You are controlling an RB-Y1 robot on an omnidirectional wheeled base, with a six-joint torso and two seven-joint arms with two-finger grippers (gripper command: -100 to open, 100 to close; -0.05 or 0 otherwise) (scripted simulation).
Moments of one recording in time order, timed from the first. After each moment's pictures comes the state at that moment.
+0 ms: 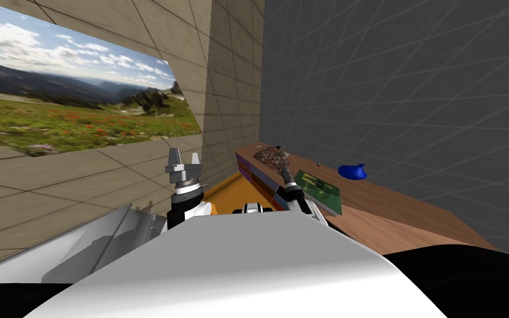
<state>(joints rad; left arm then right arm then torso) 0.51 -0.05 0.00 -2.36 -0.05 -0.55 0.07 0.46 -0.17 0.06 -2.08 0.19 -0.12 0.12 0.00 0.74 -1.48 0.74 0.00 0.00</state>
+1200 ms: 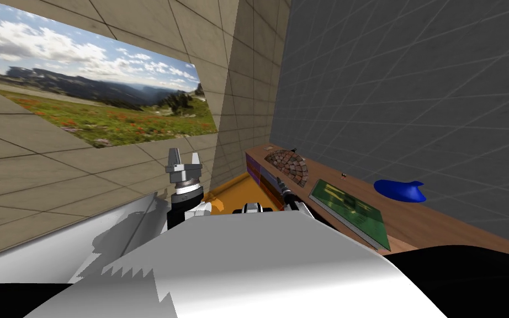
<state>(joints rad) 0.51 -0.05 0.00 -2.36 -0.05 -0.55 0.07 0.43 -0.19 0.12 -1.85 0.45 0.23 0.12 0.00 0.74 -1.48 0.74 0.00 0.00</state>
